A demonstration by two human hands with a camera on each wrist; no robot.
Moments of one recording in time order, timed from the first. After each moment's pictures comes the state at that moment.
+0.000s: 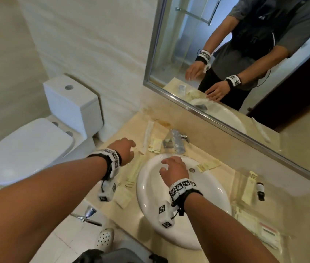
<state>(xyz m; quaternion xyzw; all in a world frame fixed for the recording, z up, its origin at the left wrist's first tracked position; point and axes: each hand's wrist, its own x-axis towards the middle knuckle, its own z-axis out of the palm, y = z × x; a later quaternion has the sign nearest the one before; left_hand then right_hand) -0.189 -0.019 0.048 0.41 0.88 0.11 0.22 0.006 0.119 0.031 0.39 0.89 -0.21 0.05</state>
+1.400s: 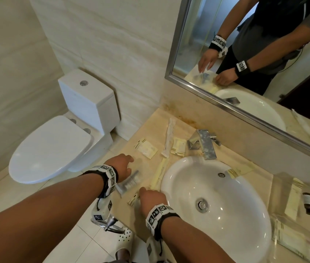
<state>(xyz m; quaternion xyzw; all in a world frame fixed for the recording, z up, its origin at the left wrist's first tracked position) -0.249 -0.078 -0.032 0.36 0.88 0.05 0.30 -0.071 -0.004 -0.069 0.19 0.94 -0.13 0.25</state>
